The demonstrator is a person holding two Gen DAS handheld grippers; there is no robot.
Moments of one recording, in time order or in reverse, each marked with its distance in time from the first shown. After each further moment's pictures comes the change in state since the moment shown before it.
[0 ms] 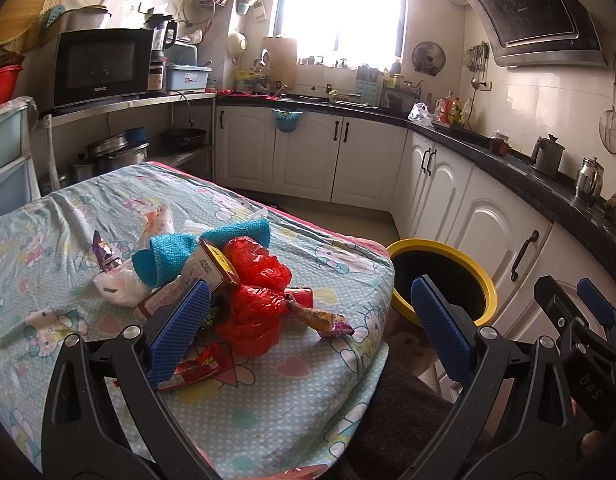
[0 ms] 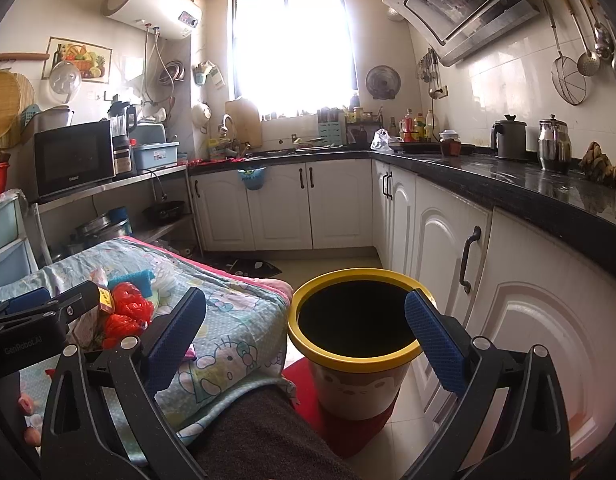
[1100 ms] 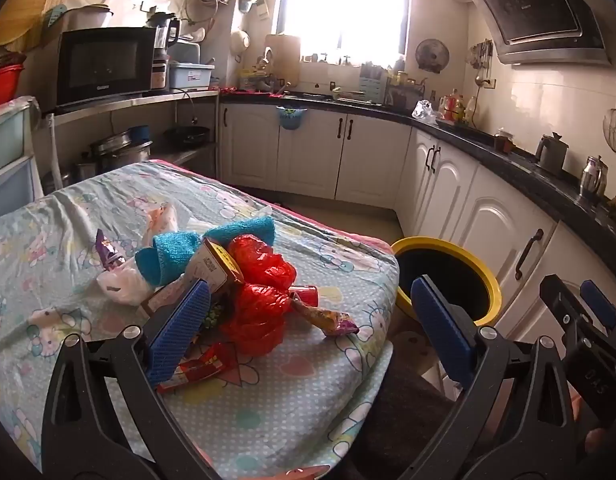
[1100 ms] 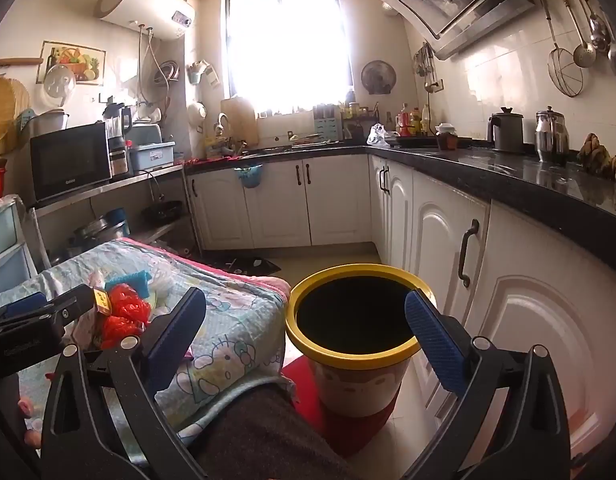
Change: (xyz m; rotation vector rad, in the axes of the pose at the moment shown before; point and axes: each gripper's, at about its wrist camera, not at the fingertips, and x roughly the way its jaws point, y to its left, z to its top) left arm 0.003 0.006 -0.001 0.002 0.007 0.006; right arm 0.002 -0.004 -0.001 0.021 0.002 -0.003
